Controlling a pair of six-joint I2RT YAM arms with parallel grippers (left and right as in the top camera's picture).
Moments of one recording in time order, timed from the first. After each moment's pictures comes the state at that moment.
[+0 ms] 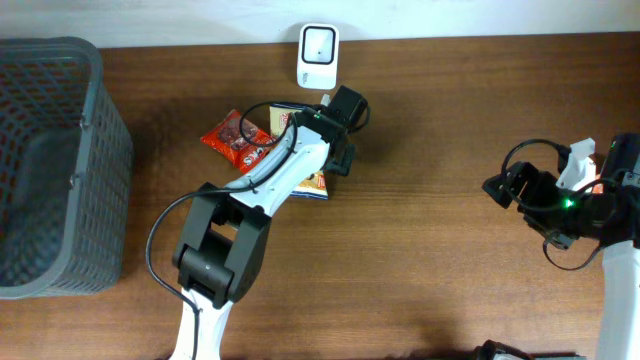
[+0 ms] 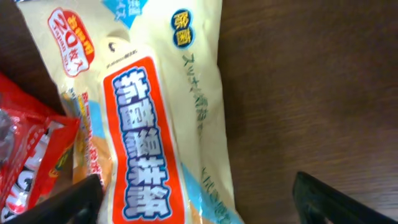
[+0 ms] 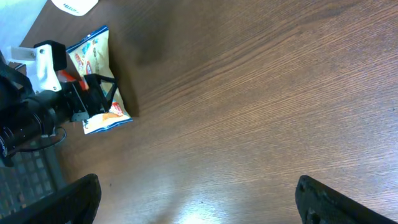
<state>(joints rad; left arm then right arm) -0.58 2.20 1.76 -0.82 -0.31 -0.24 -0.39 1.20 1.28 -1.27 -0.49 0.22</state>
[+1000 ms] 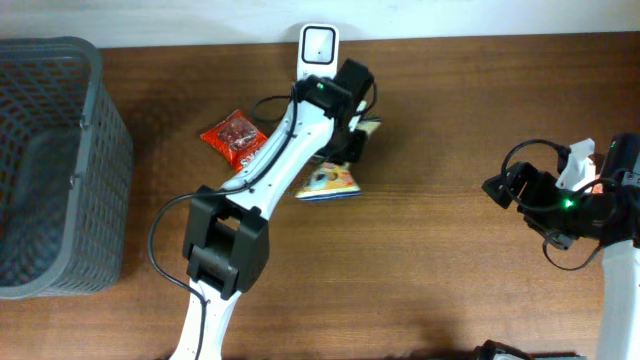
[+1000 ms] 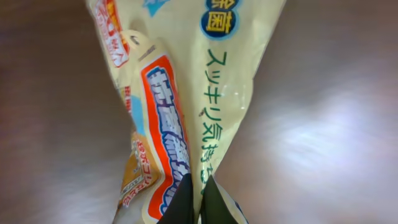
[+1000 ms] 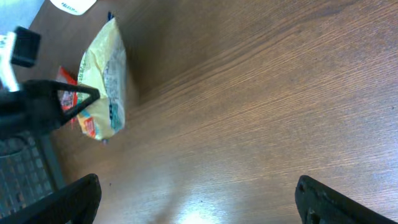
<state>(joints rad) -0.58 2.28 2.15 -1.24 0.17 -0.22 -0.39 1.20 1.28 -1.28 -0.49 0.22</state>
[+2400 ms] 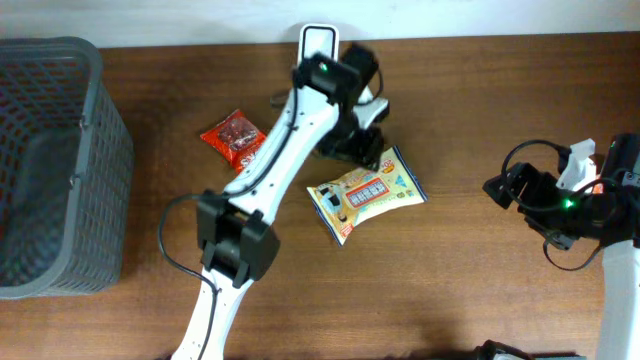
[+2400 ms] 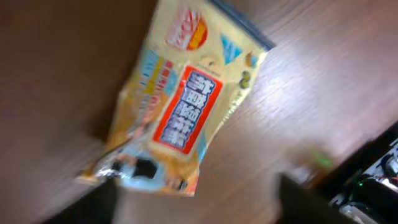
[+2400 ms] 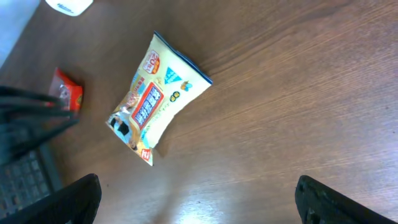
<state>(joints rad) -0.58 2.39 2.57 -1.60 0.31 -0.04 -0.39 1.20 1.28 -1.28 -0.47 0.22</state>
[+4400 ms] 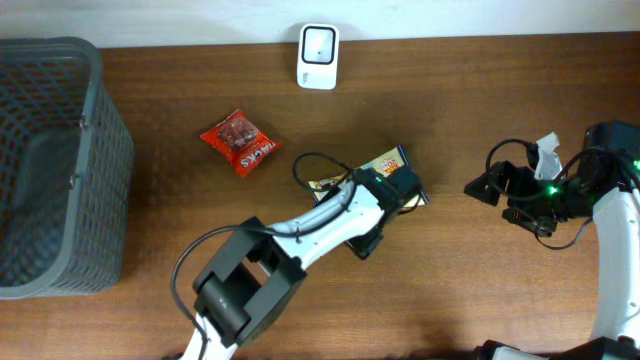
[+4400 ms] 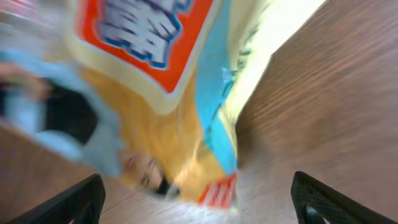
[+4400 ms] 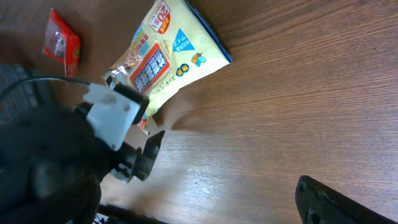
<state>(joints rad) -0.89 2.11 1.58 -1.06 -0.32 -0.13 -0.39 1.42 1.26 -1.29 -0.60 0.00</state>
